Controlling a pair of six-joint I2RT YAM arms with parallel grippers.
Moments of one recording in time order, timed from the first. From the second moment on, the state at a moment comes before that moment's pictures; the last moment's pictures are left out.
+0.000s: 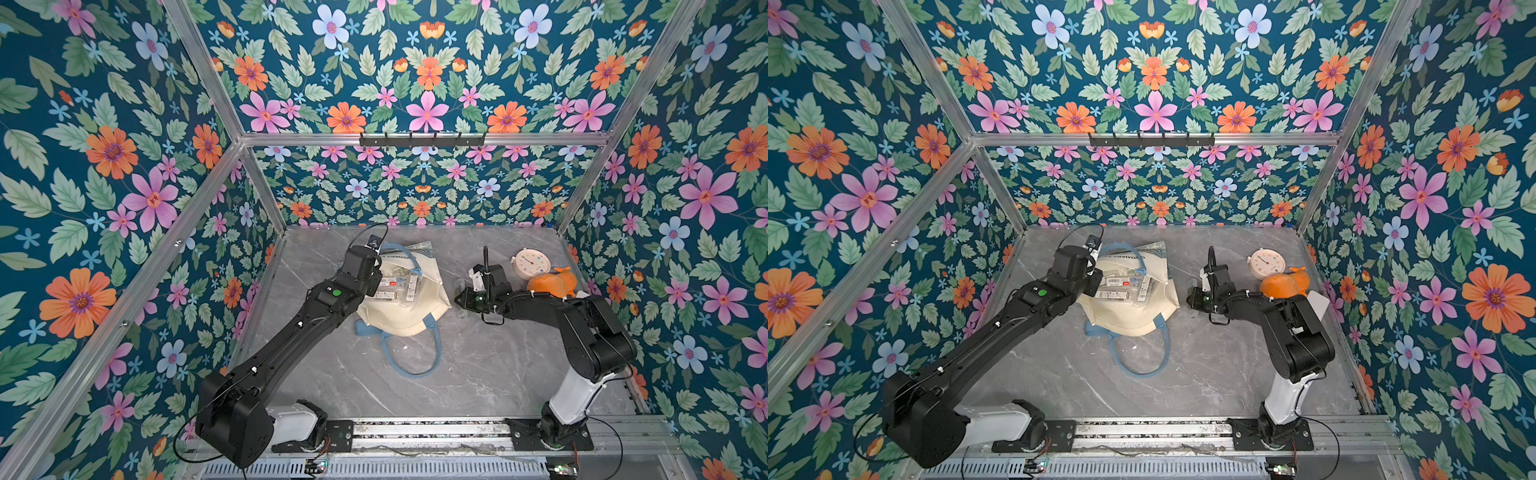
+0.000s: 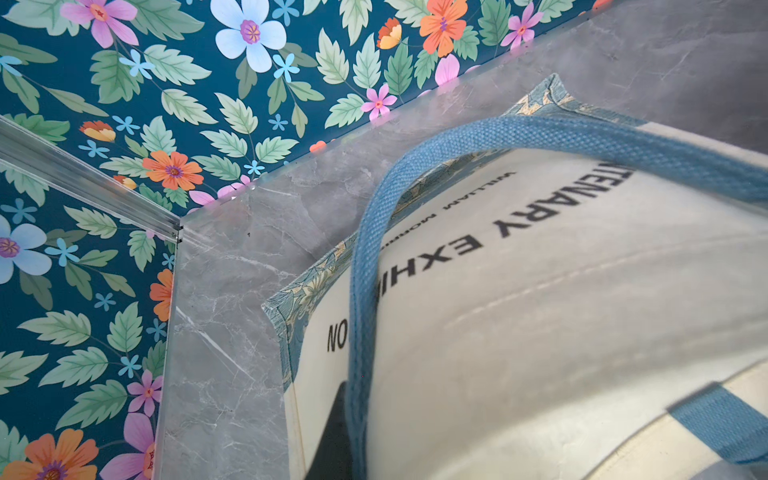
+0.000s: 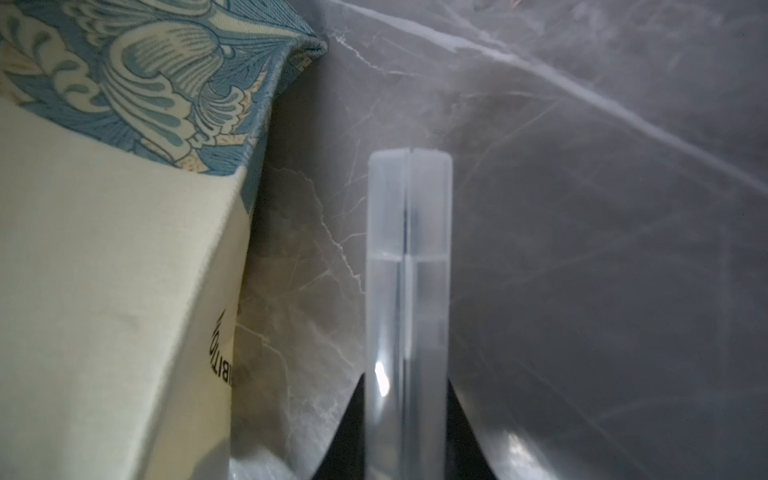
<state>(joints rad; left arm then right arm) -0.55 1.30 1.11 -0.46 -0.39 0.10 0.33 1.78 0.91 0.01 -0.33 0.55</state>
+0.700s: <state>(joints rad) -0.55 1.29 1.10 -0.46 -0.36 0.09 0.30 1.82 0.95 -0.04 -0.30 0.50</state>
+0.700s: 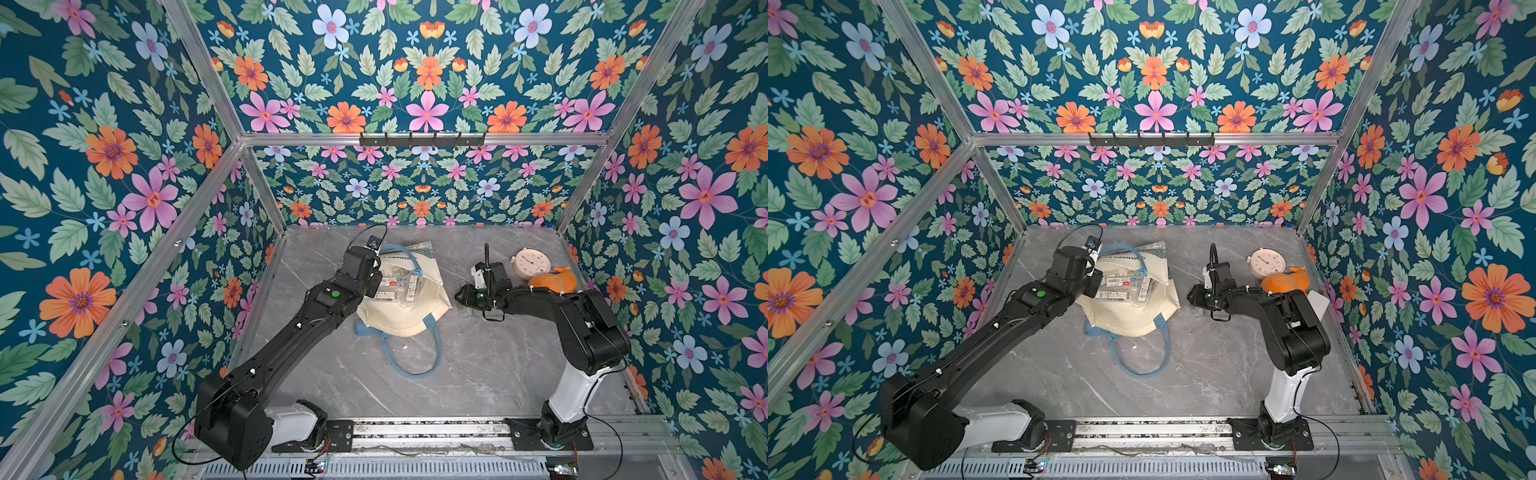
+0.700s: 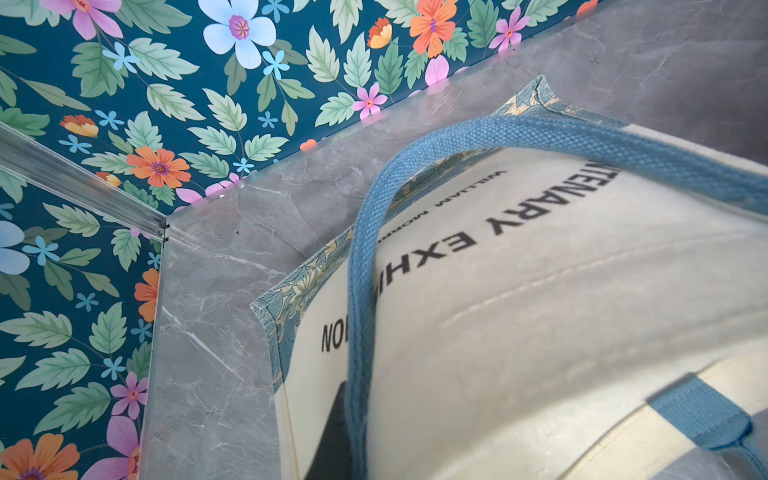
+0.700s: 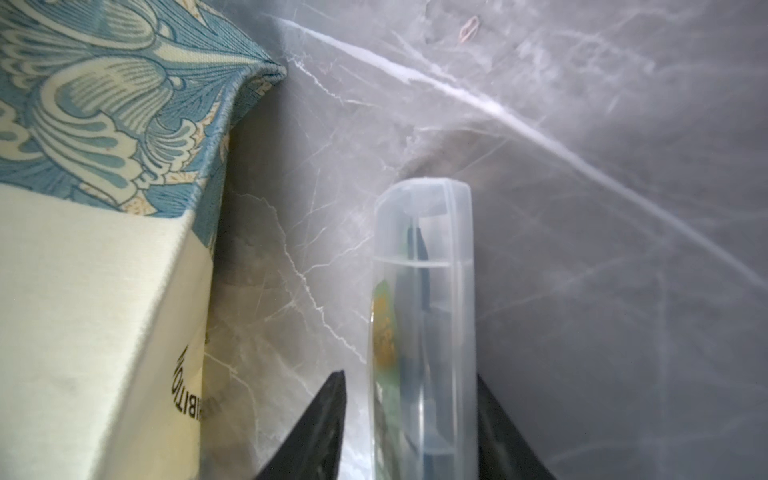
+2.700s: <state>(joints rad) -0.57 1.29 1.11 -0.47 -0.33 0.09 0.46 1.39 1.06 -0.44 -0.15 0.16</state>
